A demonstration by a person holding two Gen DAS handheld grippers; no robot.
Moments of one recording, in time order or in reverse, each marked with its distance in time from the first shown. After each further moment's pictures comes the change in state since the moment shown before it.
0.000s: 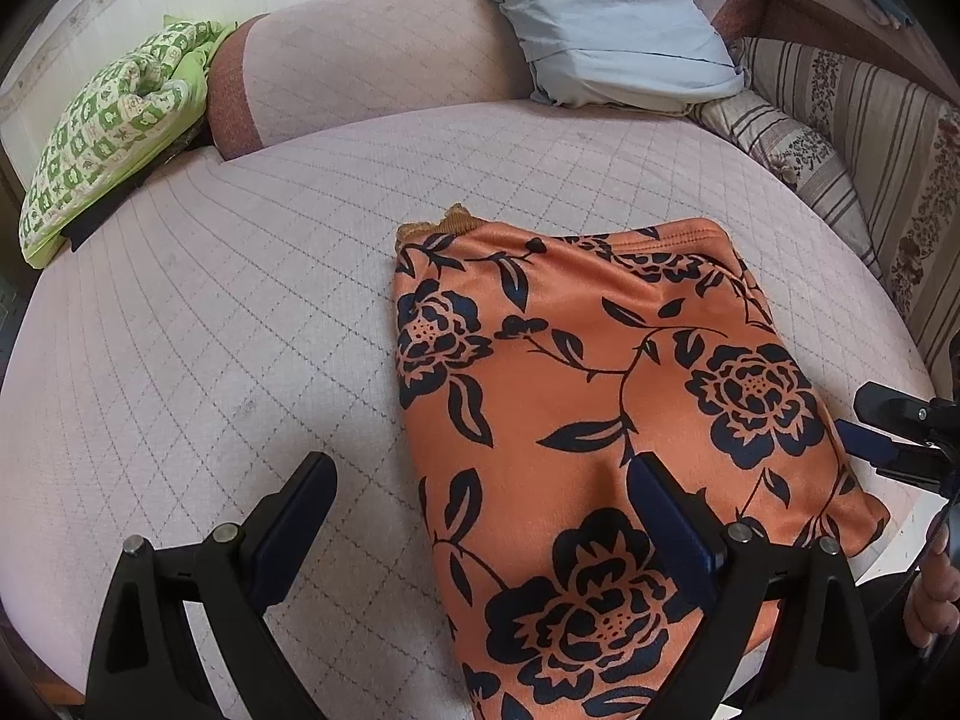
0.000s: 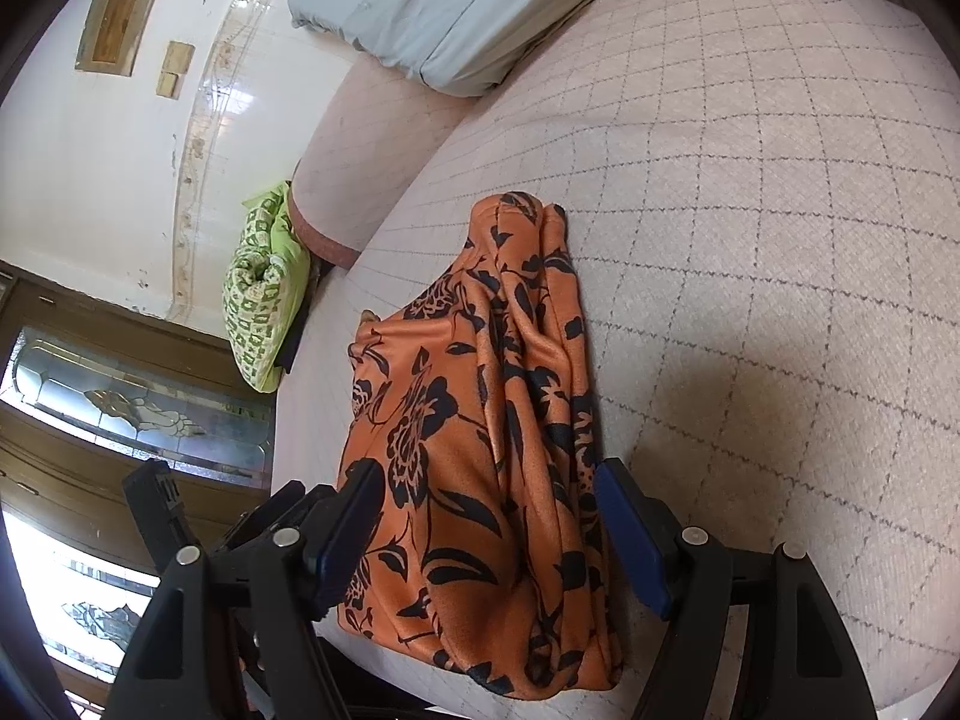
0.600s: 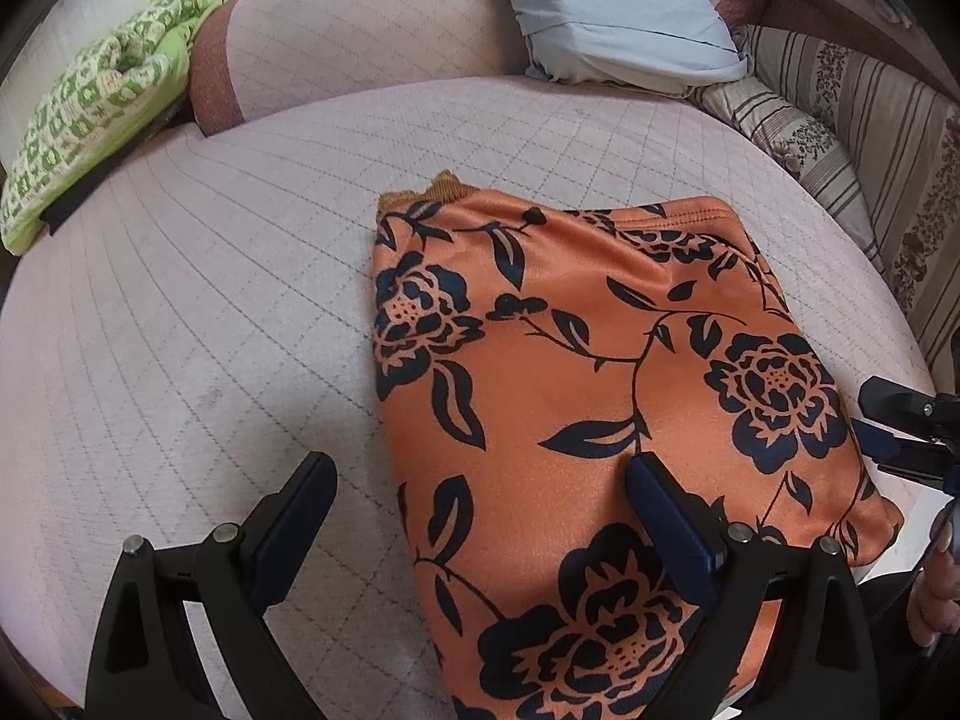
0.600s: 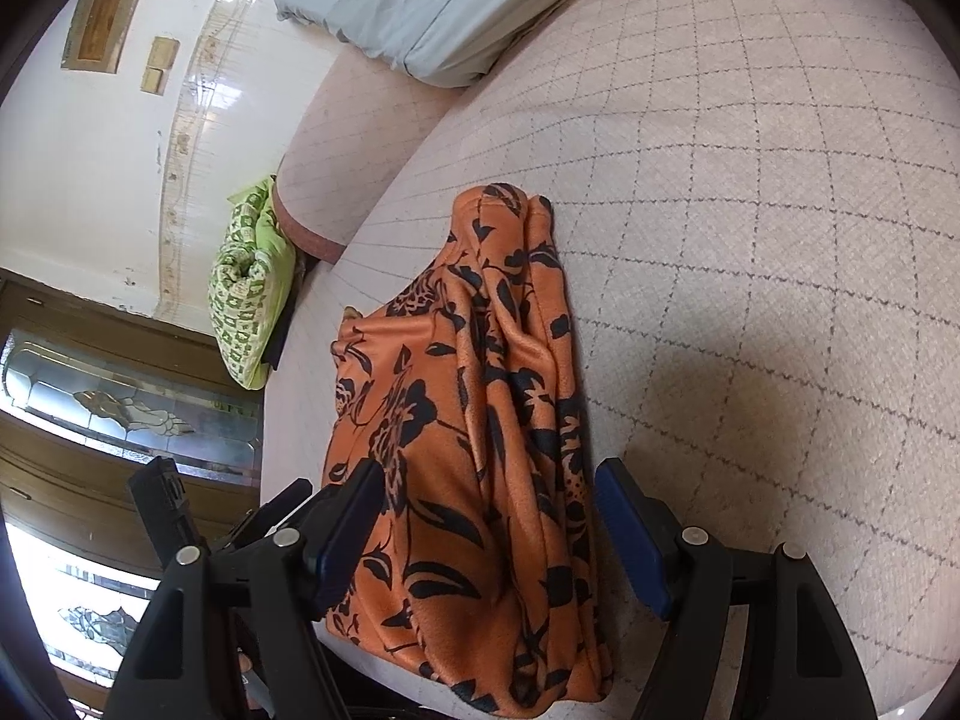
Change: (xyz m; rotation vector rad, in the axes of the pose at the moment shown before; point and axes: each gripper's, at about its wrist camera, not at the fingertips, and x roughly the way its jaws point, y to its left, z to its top) left arm 0.026 0.001 -0.001 -0.014 0.045 -0.044; right arm 0.008 -0.004 0.005 0.010 0.023 -0.032
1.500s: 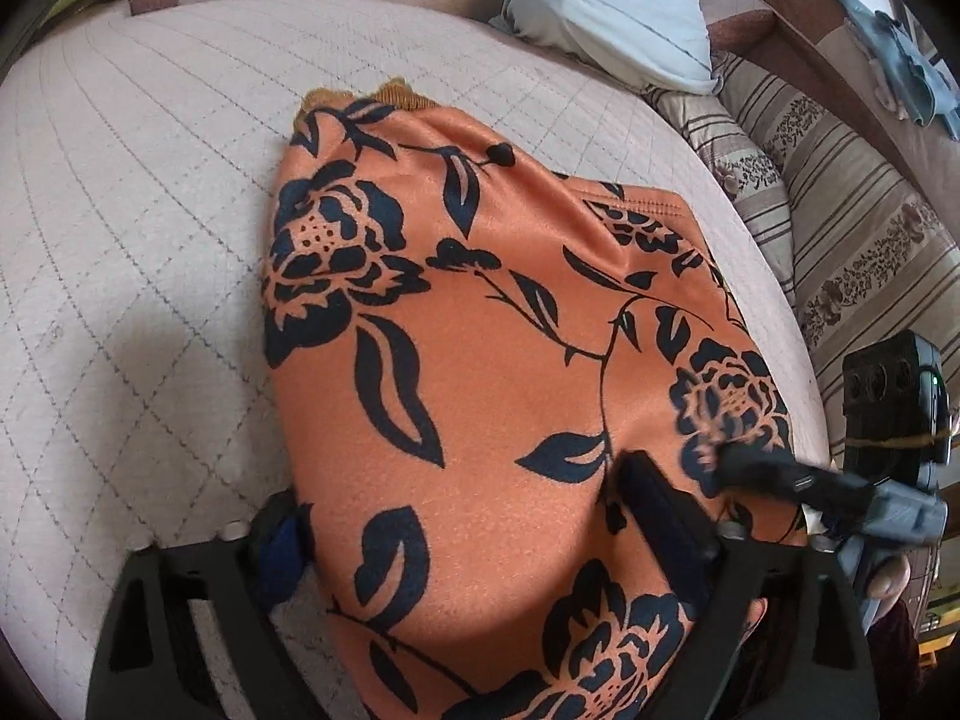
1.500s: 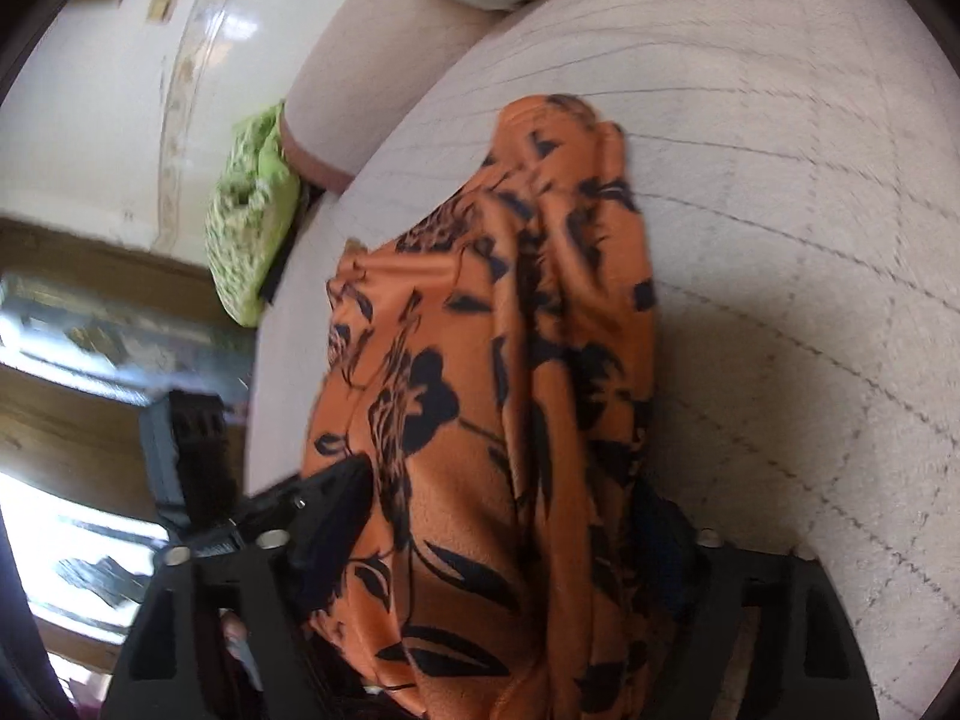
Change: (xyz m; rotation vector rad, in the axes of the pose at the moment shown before) left arm 0.038 0.025 -0.001 -0.134 0.109 -0.365; right arm 0.057 0.025 0.000 -0.122 0.147 -0.018
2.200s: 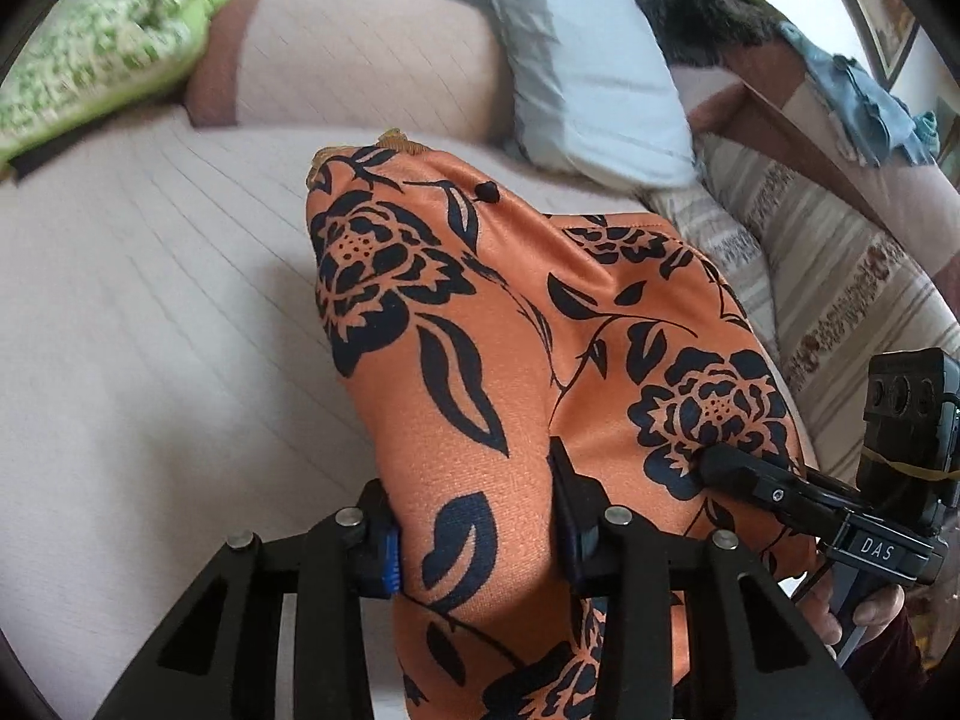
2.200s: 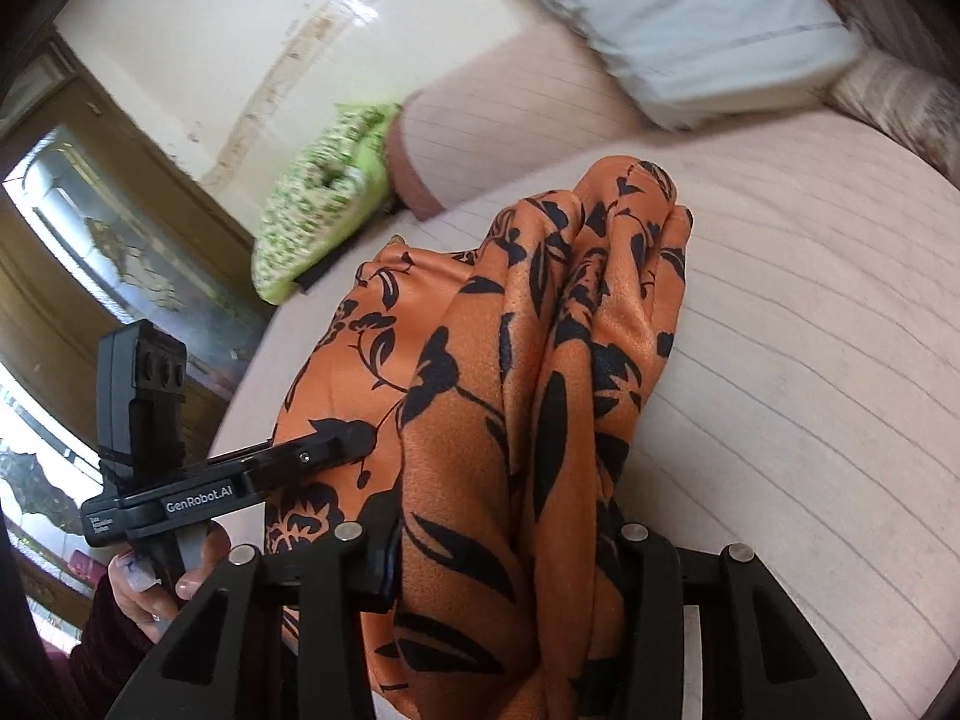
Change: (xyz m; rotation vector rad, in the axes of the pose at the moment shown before) left arm -0.071 -0.008 -0.008 0.051 -0.207 0.071; right arm -0.011 0.121 -0.018 -0.315 -0.198 -0.045
